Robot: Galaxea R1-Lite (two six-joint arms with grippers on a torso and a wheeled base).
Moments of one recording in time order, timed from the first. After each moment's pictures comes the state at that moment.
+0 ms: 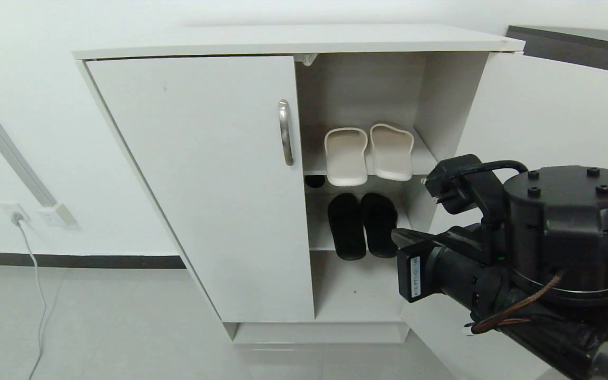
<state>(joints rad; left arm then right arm) 0.00 0.00 0.00 0.00 0.00 -0.02 0.99 1.55 -0.88 -0.40 -0.56 0.16</state>
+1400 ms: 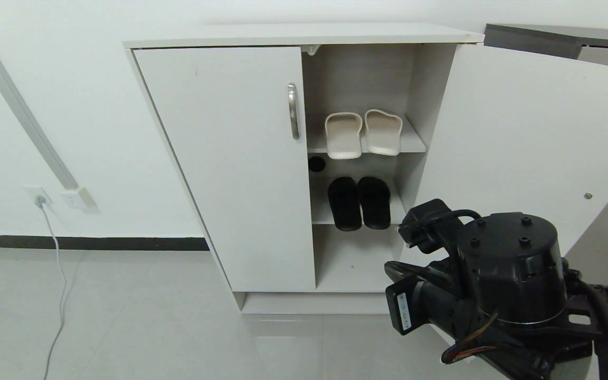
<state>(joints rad) 0.00 0.00 0.00 0.00 0.00 -0.02 0.97 1.63 -0.80 -0.44 -0.51 0.14</state>
